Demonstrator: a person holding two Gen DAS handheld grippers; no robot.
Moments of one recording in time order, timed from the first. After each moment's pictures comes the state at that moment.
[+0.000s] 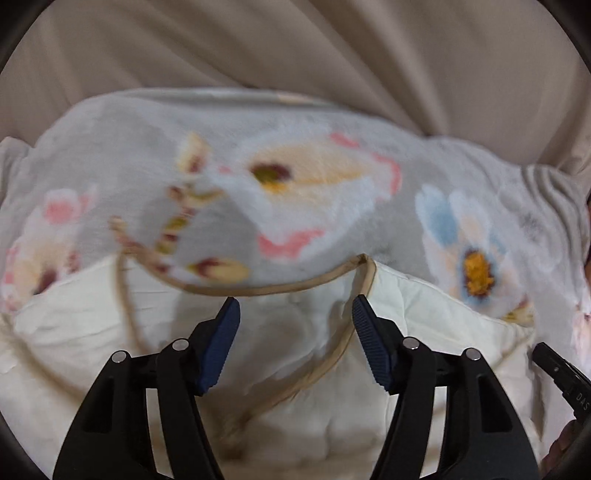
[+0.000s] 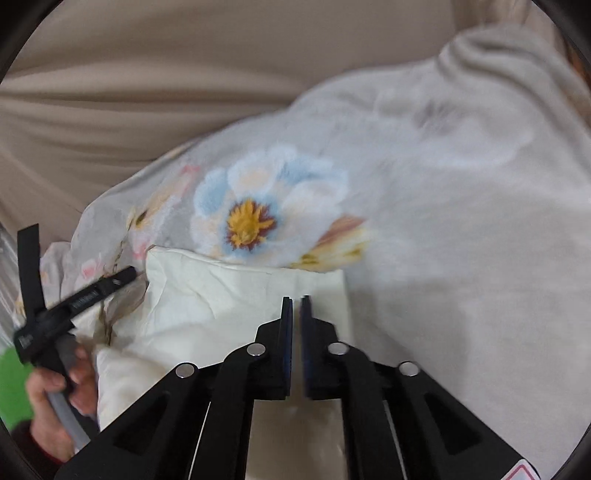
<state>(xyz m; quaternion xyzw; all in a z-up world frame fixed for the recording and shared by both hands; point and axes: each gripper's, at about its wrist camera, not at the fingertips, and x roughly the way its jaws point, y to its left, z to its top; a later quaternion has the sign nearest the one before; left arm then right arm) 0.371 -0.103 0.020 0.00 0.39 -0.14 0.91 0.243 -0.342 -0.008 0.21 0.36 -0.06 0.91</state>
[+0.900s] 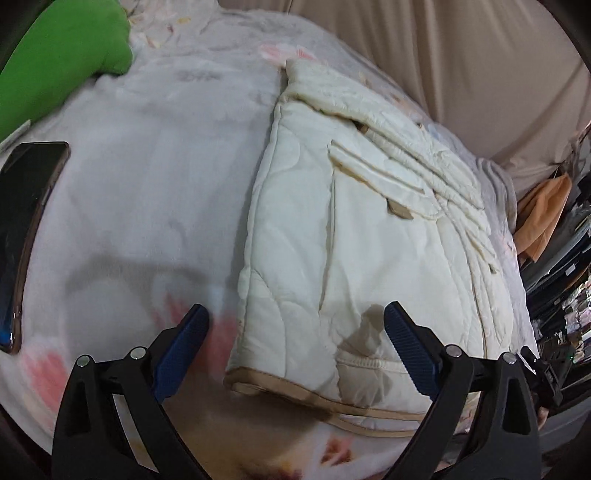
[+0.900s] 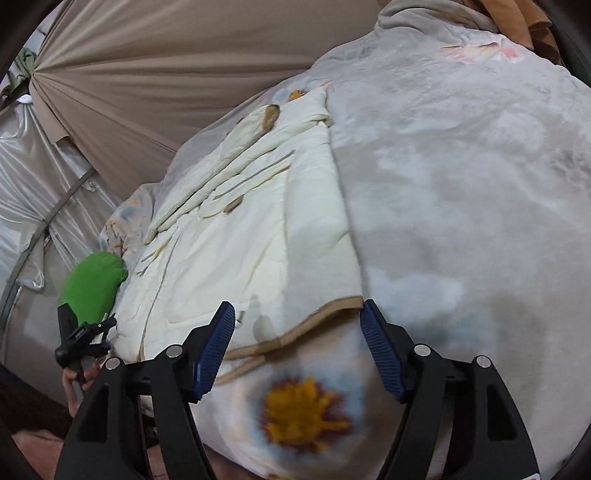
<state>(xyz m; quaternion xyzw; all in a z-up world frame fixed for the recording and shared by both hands) -0.022 0.252 -0.044 -0.16 0.45 -0.15 0.87 -0.156 -0.240 -0.056 0.31 0.35 0.04 0.88</state>
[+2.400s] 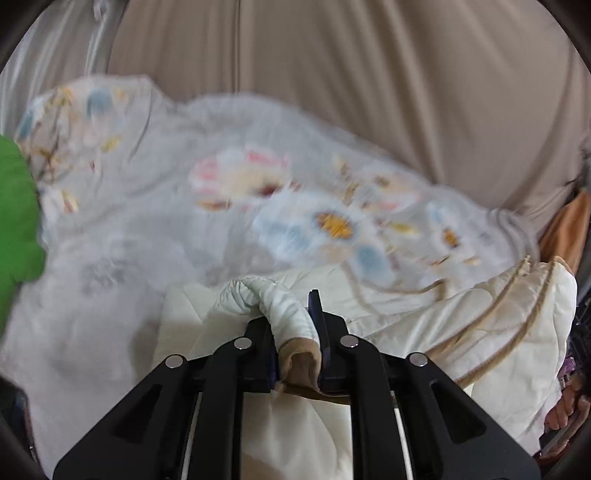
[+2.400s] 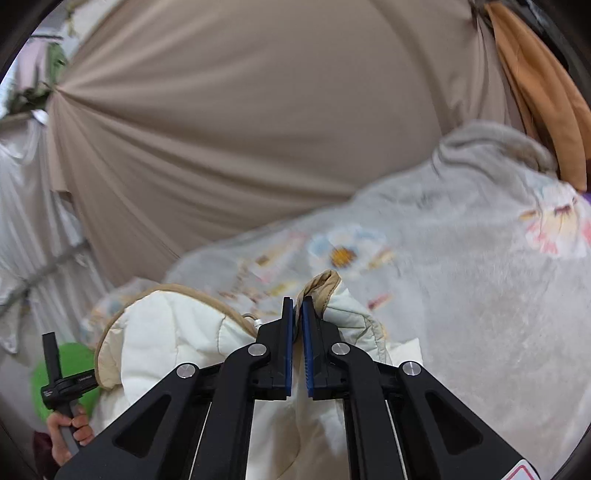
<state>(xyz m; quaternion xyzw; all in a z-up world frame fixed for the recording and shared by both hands) 0.163 0.155 0.044 -0.10 0.36 -0.11 0.92 0.041 -0.262 0.071 0.24 0.20 -0.02 0.95</state>
